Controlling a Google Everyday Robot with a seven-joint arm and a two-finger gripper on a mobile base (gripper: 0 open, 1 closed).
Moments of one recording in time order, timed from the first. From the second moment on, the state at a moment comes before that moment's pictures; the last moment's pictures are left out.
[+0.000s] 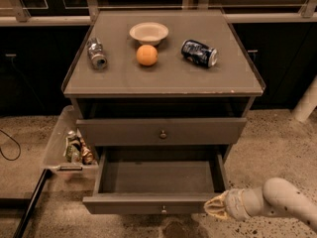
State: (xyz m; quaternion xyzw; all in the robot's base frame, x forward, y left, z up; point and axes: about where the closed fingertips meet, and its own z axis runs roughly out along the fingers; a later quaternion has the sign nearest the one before) arm 0.419 -0.211 0.432 -0.77 0.53 0.12 0.35
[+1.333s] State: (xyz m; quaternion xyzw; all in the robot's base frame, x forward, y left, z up) arm 0.419 -0.211 0.432 -0.77 0.53 0.12 0.35
